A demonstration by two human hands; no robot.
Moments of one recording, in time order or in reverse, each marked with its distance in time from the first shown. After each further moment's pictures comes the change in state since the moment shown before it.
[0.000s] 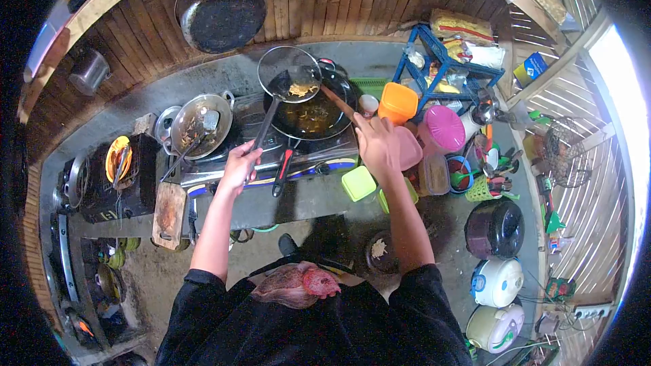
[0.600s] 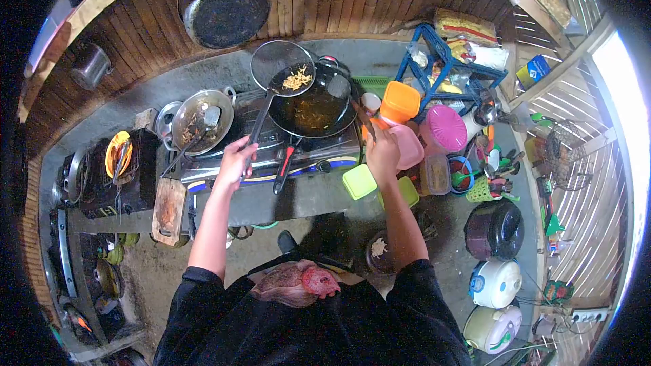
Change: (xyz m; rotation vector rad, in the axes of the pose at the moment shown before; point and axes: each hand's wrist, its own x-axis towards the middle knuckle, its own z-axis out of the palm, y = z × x) left_hand 0.000 0.004 -0.008 -0.008 0.014 -0.004; right_hand -0.039 0.032 0.060 0.021 0.051 0.311
